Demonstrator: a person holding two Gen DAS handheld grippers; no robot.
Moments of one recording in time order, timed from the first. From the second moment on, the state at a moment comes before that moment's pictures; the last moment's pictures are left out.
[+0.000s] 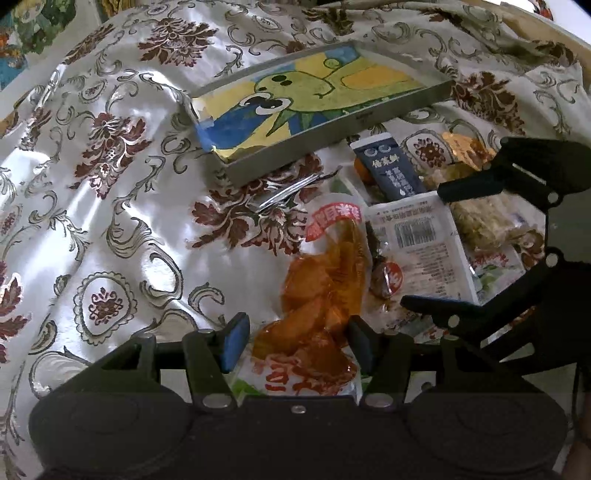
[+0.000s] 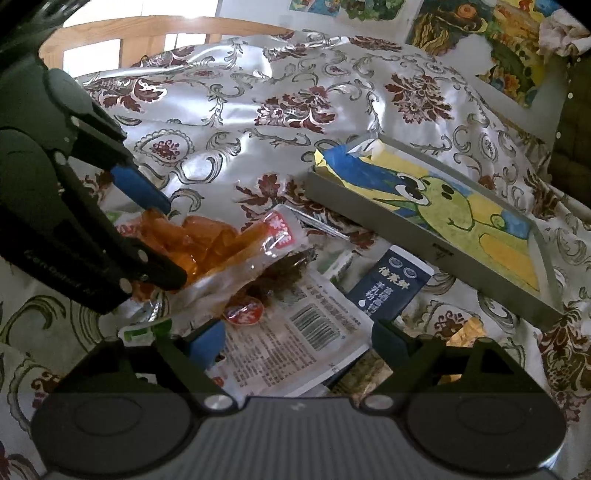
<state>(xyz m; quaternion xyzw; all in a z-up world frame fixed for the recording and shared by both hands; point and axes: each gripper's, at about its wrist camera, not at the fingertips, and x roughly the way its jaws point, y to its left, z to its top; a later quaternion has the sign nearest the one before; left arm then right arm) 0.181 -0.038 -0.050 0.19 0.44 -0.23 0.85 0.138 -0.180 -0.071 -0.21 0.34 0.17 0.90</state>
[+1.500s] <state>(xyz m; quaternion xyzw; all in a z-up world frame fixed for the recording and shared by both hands) 0.194 -0.013 -0.041 0.08 0.48 -0.22 0.85 0.177 -0.153 -0.097 -0.20 0.31 0.21 0.90</state>
